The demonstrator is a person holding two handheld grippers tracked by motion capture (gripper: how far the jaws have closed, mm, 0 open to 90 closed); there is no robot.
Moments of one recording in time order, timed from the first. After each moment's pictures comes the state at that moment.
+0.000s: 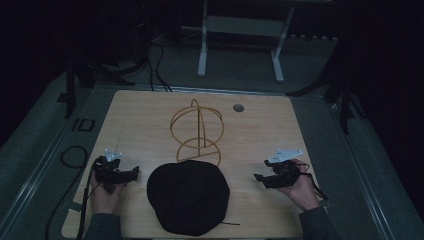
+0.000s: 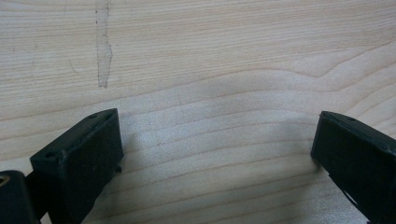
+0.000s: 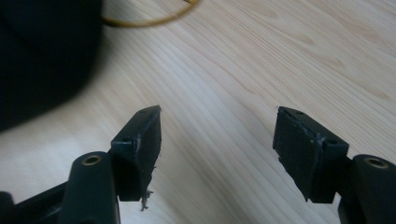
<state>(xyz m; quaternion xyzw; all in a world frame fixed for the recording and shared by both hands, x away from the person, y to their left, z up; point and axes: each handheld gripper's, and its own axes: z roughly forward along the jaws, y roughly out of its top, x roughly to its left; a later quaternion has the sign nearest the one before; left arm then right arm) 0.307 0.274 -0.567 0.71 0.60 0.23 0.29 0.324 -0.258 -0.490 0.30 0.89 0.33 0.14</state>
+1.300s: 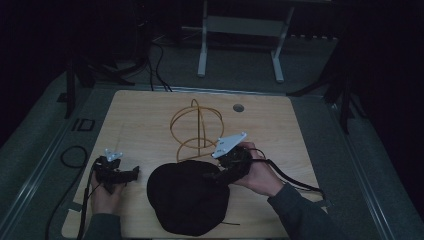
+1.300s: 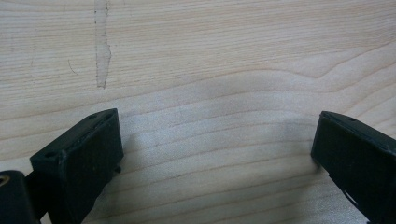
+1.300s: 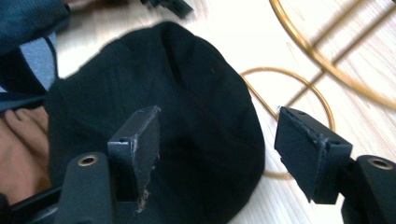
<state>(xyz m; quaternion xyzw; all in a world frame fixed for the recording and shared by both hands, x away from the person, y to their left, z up) 0.307 0.273 -0.567 0.71 0.60 0.23 0.29 0.308 -0.106 -0.404 0.11 0.93 0.34 0.08</state>
